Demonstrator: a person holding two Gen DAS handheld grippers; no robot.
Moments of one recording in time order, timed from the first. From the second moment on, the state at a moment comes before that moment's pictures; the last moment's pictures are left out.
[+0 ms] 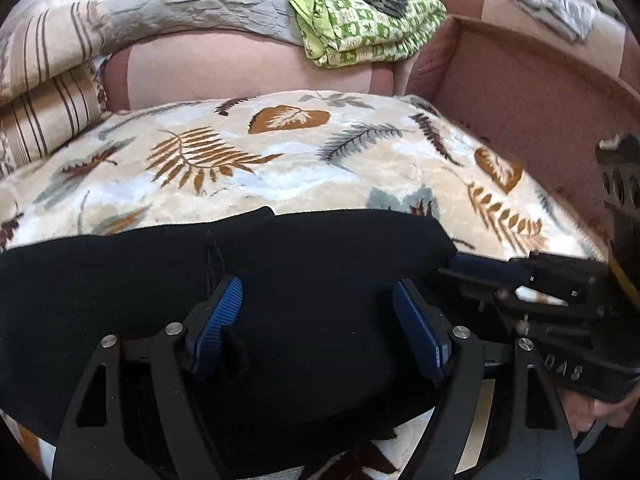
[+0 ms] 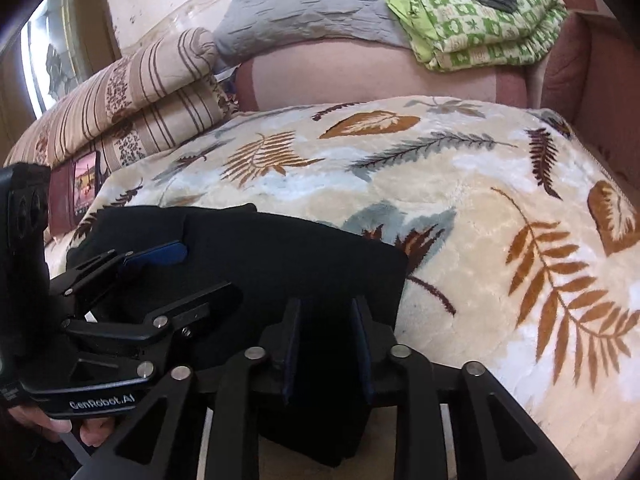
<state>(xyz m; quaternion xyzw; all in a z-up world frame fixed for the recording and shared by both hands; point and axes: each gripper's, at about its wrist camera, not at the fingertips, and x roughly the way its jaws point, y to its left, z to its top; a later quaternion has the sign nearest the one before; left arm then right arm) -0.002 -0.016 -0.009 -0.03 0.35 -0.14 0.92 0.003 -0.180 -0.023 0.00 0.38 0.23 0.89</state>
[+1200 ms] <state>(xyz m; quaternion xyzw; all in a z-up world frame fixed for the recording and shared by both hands) -0.034 0.072 0.043 -0.20 0.31 -0.13 0.92 0.006 -0.166 -0.020 -0.03 0.40 0.20 0.89</state>
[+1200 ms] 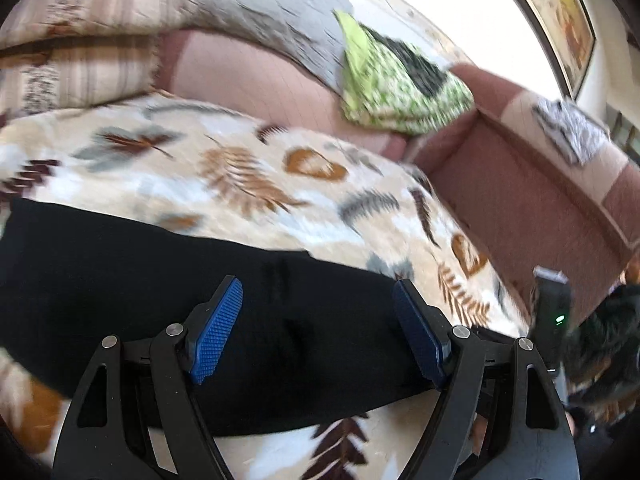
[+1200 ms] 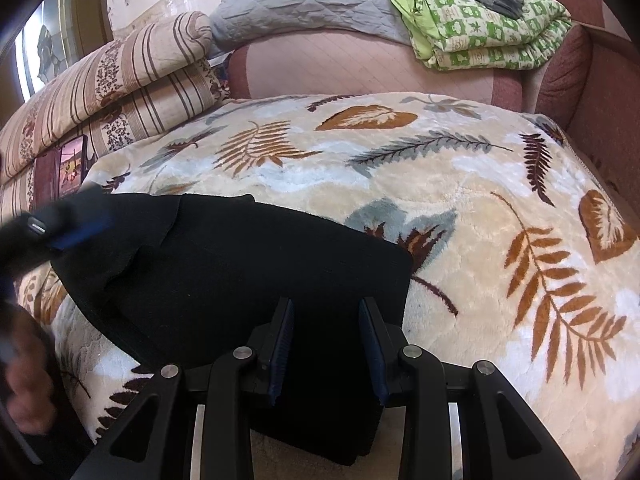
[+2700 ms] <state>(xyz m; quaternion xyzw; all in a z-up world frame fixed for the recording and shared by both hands) -0.075 0.280 -0.026 -0.52 0.31 0.04 0.80 0.026 -0.255 -0.033 0.12 0.42 0.03 0.90</state>
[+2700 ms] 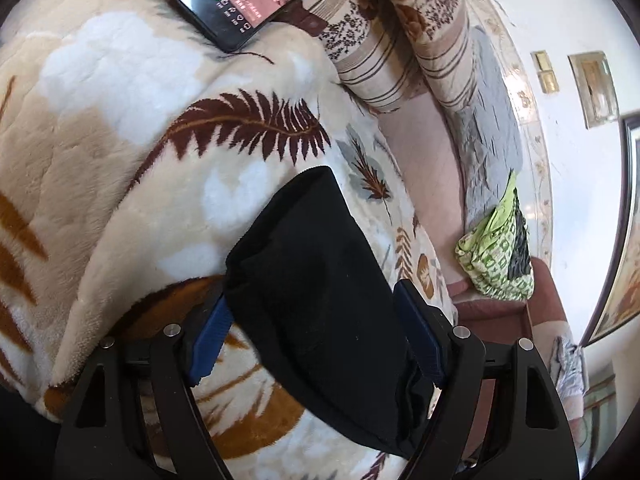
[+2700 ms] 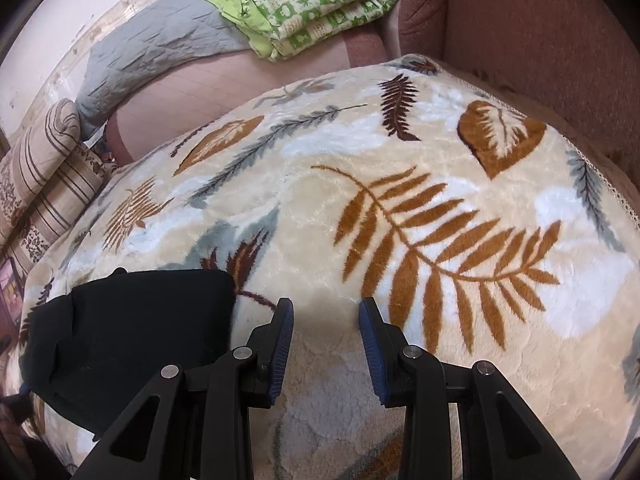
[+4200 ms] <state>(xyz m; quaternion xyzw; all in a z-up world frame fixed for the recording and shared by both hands) -0.033 -0.109 0.023 0.03 0.29 -0.15 0.94 0.004 -0.322 -0.012 0.24 0.41 0.05 0.88</state>
